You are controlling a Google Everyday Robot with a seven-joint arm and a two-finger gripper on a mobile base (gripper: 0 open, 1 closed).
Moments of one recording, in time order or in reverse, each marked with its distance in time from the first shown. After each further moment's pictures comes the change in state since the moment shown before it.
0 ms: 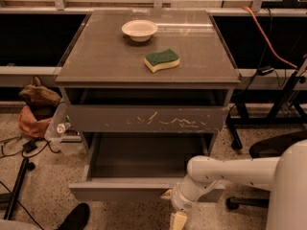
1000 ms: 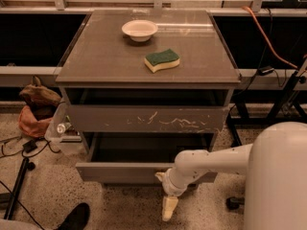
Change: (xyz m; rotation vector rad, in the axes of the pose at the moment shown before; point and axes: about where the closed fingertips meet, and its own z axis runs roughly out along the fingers) arm -0.013 -0.079 -0.003 0.220 0.119 -0.147
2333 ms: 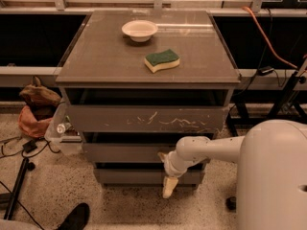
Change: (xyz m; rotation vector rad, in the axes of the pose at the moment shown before) arm 0.012 -0.086 -0.017 0.142 0.022 -0.019
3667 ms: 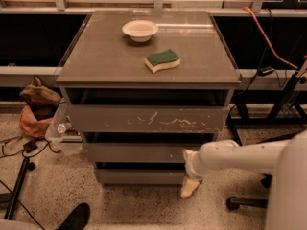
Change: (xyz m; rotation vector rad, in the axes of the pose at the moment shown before) arm 0.050 0.014 -0.077 0.148 0.102 0.128
